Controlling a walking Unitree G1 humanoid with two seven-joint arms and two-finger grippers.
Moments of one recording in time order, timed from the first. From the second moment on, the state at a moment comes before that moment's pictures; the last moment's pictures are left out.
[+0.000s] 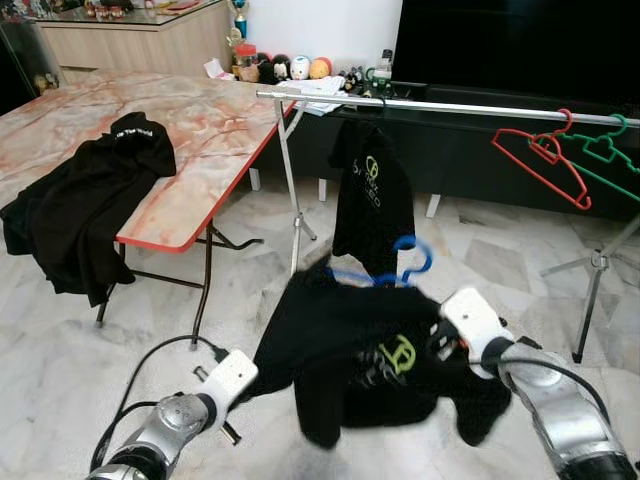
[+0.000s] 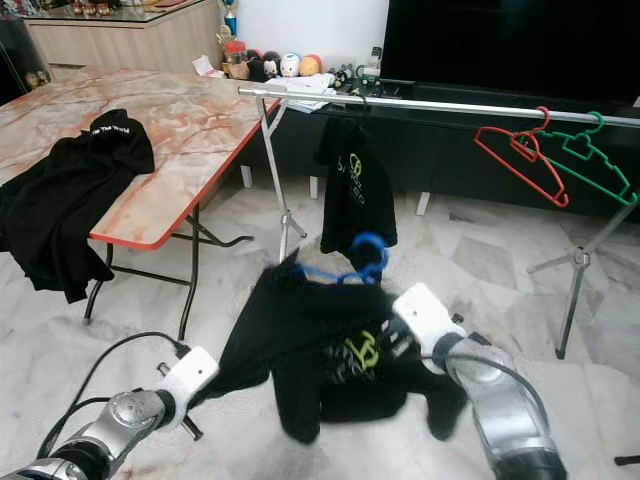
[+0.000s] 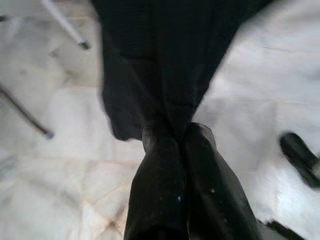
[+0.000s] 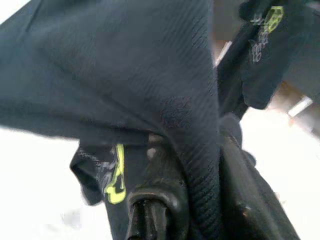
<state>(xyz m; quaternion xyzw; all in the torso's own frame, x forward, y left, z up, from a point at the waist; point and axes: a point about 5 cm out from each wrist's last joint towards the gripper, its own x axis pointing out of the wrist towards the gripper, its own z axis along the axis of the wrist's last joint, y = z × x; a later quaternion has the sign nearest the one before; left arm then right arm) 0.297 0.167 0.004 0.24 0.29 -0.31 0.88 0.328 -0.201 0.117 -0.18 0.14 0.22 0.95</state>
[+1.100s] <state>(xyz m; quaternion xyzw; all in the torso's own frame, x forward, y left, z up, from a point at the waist) 0.301 0.177 0.015 0.12 0.27 -0.30 0.91 0.294 -0.198 0.077 -0.31 0.23 0.43 0.81</state>
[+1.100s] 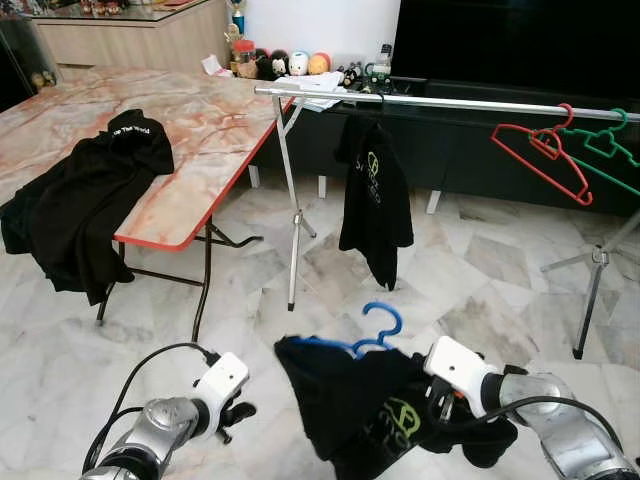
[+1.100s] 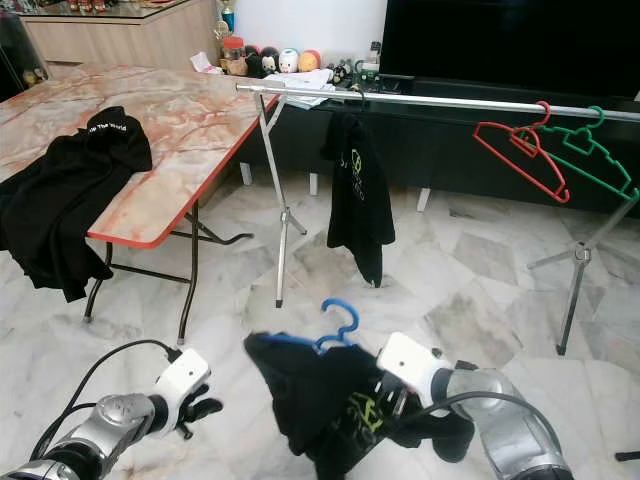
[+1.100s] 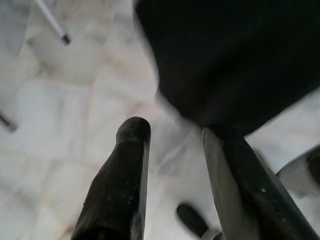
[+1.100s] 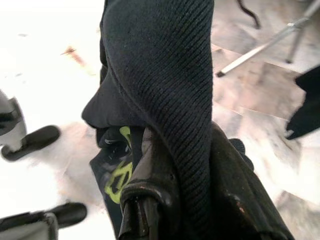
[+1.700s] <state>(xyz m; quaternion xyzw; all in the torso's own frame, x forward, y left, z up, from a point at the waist) 0.310 0.161 0.037 0.12 0.18 -0.36 0.91 0.292 -0.191 0.070 -0.33 0.23 0.44 0.80</state>
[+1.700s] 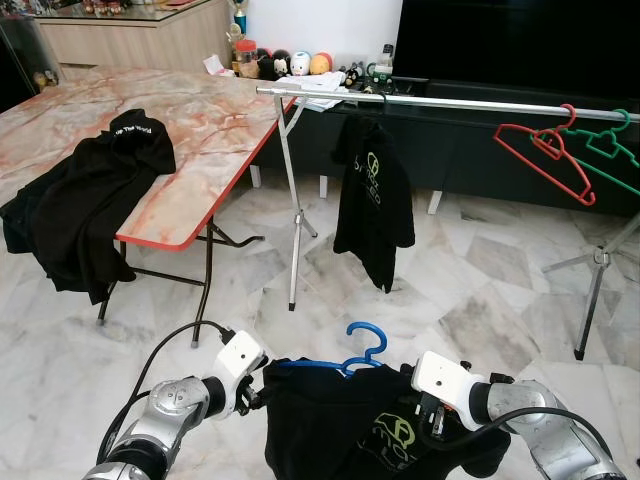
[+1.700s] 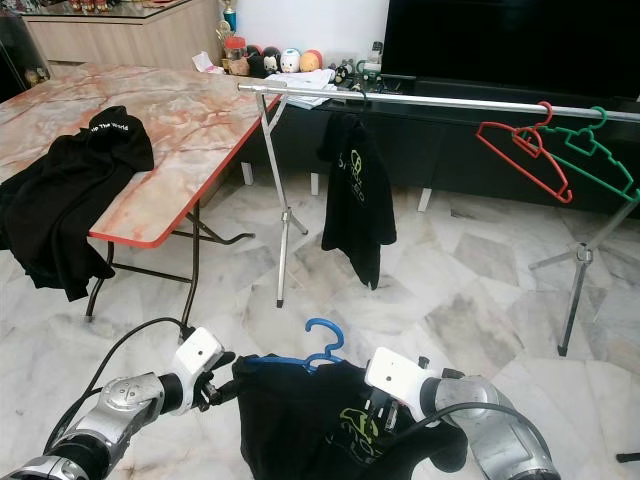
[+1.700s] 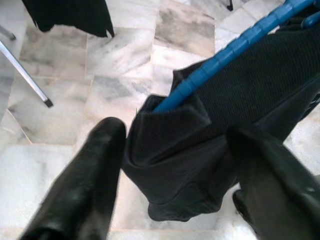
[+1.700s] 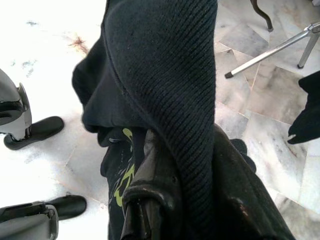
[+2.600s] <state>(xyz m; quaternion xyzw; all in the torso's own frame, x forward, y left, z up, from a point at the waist) 0.314 0.166 0.037 0.13 0.17 -0.31 0.93 0.293 -0.185 0.068 -0.33 0.22 0.44 0.81</state>
